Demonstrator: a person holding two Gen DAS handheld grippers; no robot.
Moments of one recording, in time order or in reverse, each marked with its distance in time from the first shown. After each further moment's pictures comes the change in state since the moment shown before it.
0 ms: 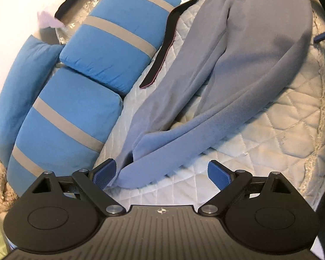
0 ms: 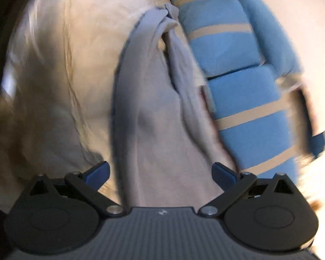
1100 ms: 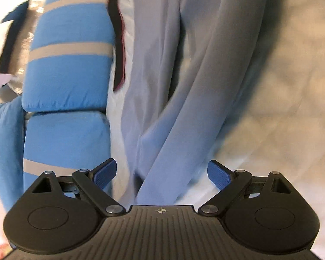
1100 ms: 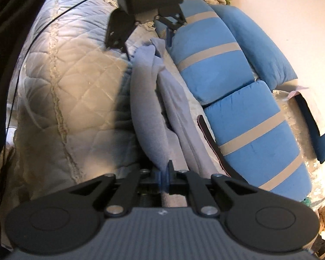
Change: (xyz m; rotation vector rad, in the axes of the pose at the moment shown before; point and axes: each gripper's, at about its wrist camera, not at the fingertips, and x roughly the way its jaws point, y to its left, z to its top) left arm 0.099 0.000 -0.002 0.485 0.079 0.002; right arm -0.009 -0.027 0.027 0.205 -0.188 0.106
